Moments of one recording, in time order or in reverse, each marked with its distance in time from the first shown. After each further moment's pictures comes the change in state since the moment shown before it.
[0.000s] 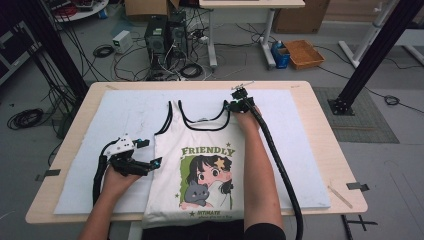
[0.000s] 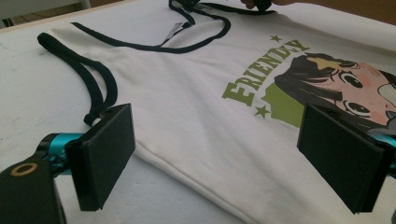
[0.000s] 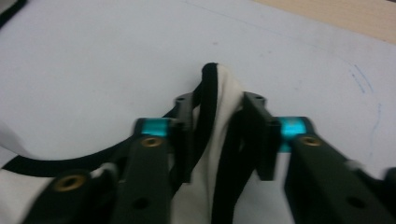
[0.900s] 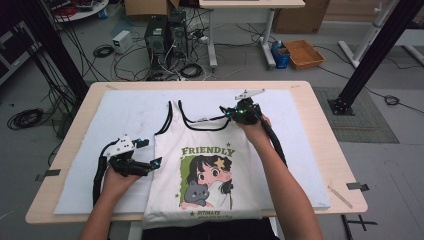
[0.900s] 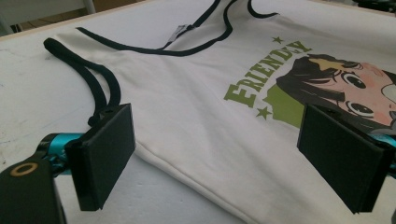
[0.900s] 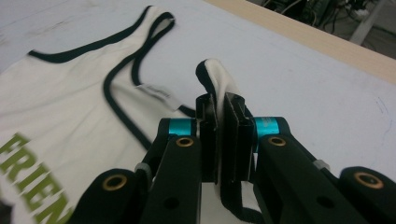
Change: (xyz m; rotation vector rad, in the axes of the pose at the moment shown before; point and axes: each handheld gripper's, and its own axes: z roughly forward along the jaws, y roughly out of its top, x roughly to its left) left arm -0.003 0.000 -0.001 -0.007 0.017 0.015; right arm 0.047 -0.028 -0.099 -0.163 0.164 -0.175
